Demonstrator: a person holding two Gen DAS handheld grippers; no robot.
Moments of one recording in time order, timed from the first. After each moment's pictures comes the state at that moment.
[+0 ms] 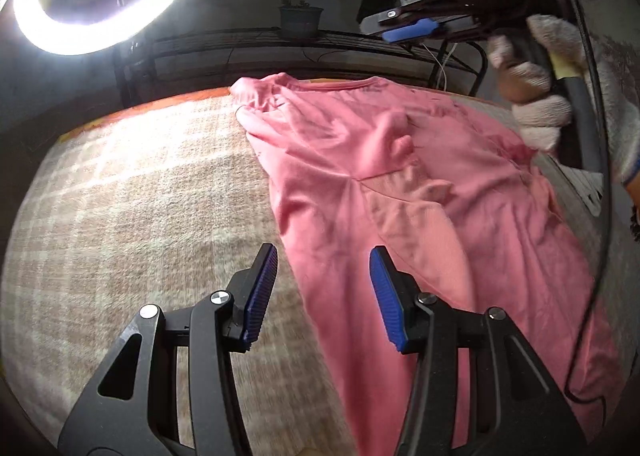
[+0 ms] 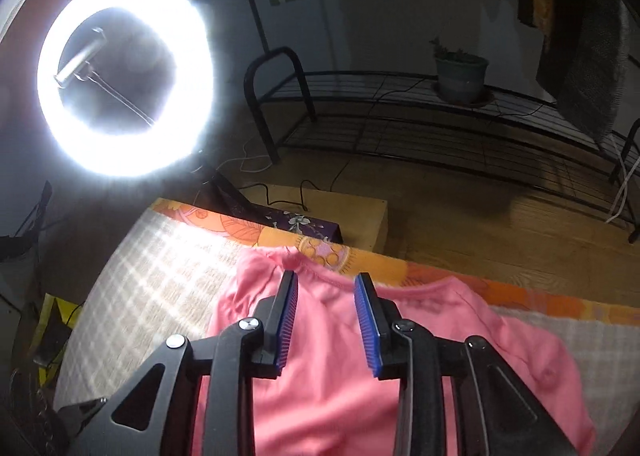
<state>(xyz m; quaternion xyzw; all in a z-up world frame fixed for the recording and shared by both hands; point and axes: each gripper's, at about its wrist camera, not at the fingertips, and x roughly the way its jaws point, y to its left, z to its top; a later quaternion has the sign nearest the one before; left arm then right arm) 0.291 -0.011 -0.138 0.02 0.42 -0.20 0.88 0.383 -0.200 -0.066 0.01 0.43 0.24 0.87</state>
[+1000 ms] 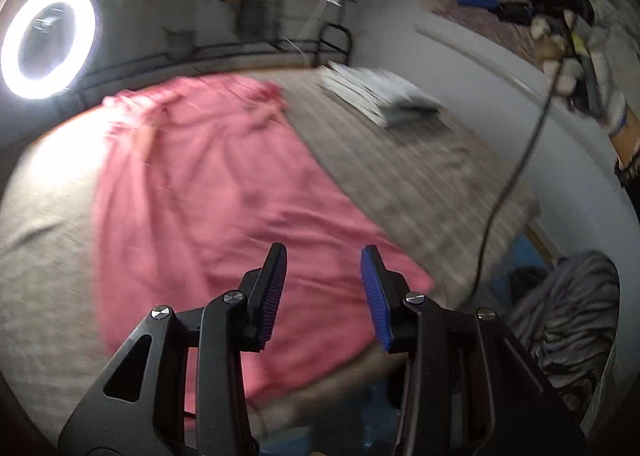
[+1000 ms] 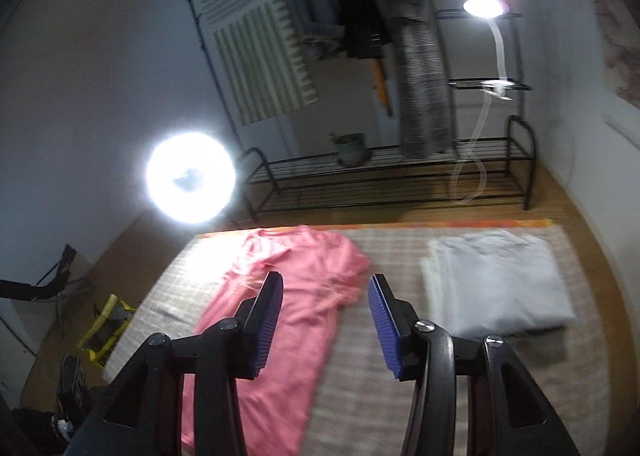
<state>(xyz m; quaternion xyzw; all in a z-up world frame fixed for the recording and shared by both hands) -0.027 -0.180 -0.052 0.04 0.41 -0.33 0.85 0.016 -0.561 0.115 0.10 0.32 0.17 0.93</state>
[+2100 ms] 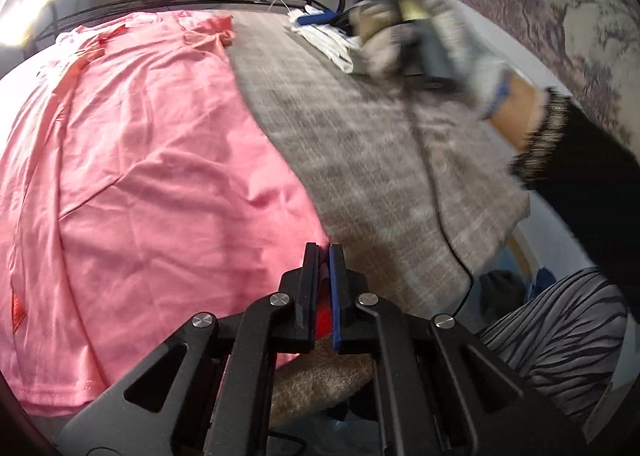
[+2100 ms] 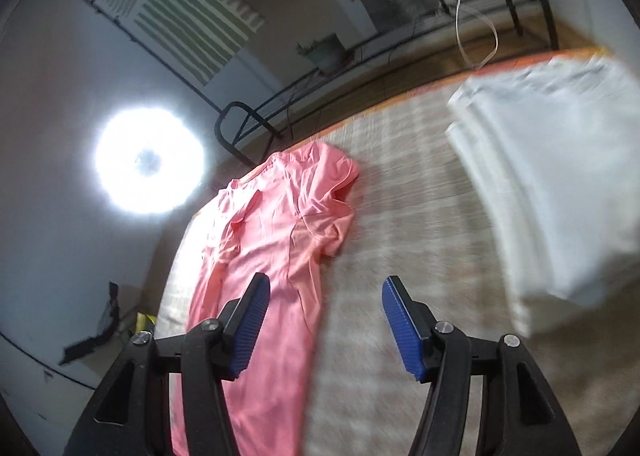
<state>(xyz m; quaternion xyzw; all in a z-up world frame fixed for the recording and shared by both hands) -0.019 -0.261 -0.112 -0.02 0.47 -0.33 0.82 0.165 -0.553 -0.093 0.27 0.45 0.22 0.82</state>
